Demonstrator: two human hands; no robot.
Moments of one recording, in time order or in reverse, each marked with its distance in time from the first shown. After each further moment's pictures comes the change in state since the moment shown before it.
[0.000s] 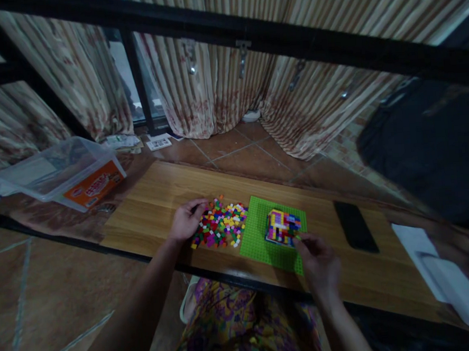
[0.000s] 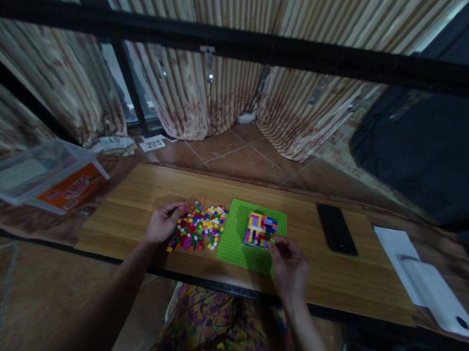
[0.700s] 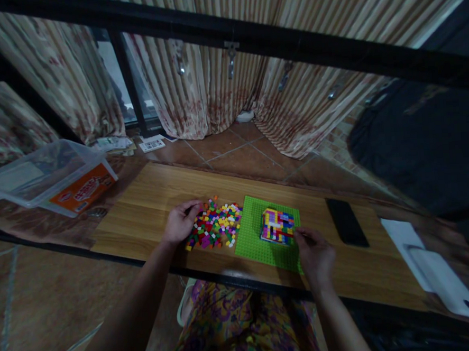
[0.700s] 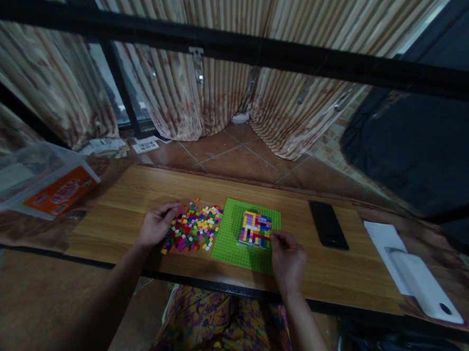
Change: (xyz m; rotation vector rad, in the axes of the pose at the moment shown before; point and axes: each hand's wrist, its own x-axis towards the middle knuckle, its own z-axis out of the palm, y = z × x) left_hand 0.000 -0.001 -0.001 0.015 0.003 -0.011; right_hand 0.020 0.017 -0.009 -0.207 0.036 -0.104
